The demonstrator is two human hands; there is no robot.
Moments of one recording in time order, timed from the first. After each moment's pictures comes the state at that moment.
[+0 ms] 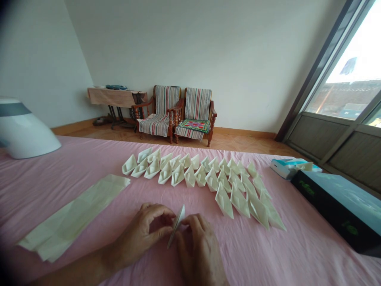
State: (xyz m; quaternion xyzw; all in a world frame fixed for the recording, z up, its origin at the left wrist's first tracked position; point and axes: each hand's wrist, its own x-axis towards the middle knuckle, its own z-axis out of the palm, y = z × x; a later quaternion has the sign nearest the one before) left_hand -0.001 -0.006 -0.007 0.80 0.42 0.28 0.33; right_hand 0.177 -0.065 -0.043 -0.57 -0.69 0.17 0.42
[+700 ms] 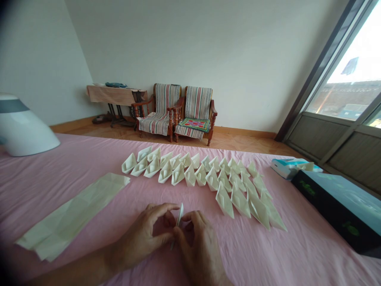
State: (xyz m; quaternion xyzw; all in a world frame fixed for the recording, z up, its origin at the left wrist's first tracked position) left_hand 0.004 -0.009 -0.010 0.79 0.41 0.27 0.36; right_hand 0.175 -0.056 -0.042 -0.57 -0.65 0.25 0.43
